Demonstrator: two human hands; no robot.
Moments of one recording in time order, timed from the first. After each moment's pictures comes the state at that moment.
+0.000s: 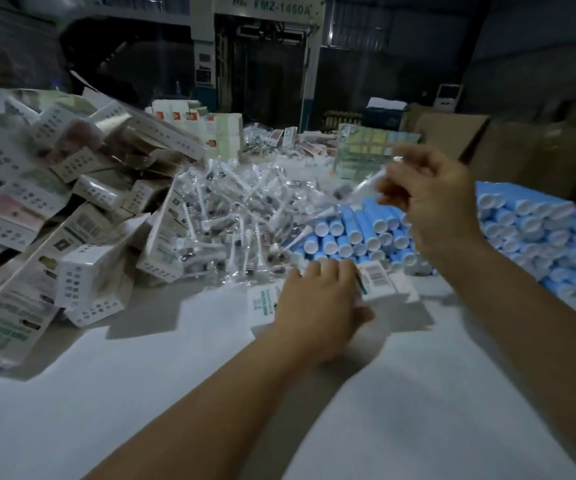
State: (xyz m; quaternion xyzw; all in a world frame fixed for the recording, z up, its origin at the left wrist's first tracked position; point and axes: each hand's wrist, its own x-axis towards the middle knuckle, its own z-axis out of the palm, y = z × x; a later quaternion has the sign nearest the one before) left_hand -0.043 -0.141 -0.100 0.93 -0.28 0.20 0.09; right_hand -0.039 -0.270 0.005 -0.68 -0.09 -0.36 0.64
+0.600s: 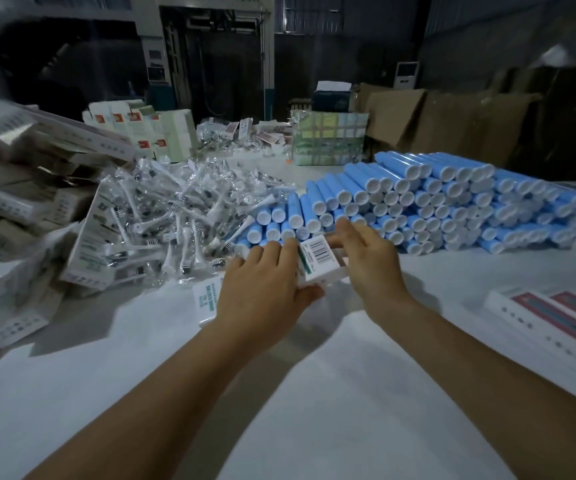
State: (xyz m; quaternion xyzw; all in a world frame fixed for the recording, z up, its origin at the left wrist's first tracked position) left_hand -0.047 -0.156 -0.103 0.93 -0.26 0.27 0.06; right_hand -0.071 -0.302 -0.081 -0.72 0.07 -0.31 0.62
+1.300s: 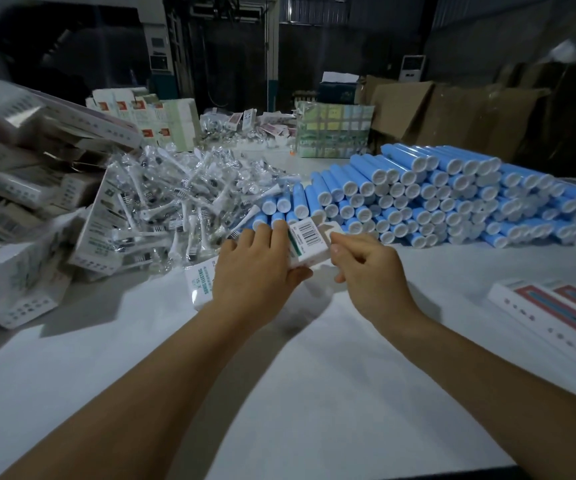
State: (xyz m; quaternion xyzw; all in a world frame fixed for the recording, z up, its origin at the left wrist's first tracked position) left_hand -0.036 -0.147 -0.105 0.93 -0.22 0.29 0.04; right_hand -0.089 -0.297 -0.099 -0.80 0.01 -0.30 0.53
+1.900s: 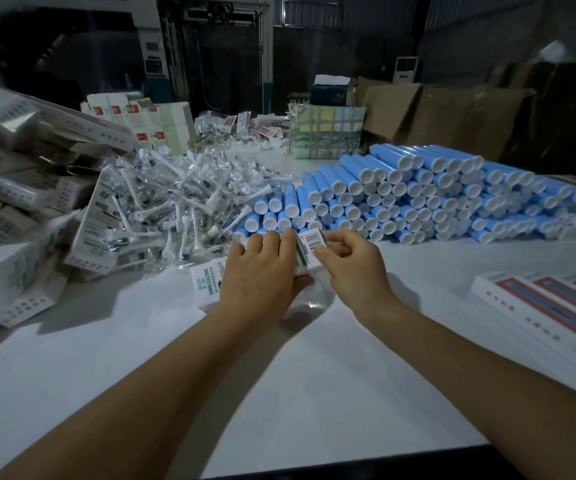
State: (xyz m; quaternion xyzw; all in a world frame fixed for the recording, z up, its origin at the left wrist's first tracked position) left_hand -0.053 -0.159 -0.110 0.92 -0.23 0.31 -0.03; right_hand -0.082 -0.297 -0.103 -0.75 0.07 -0.24 0.61
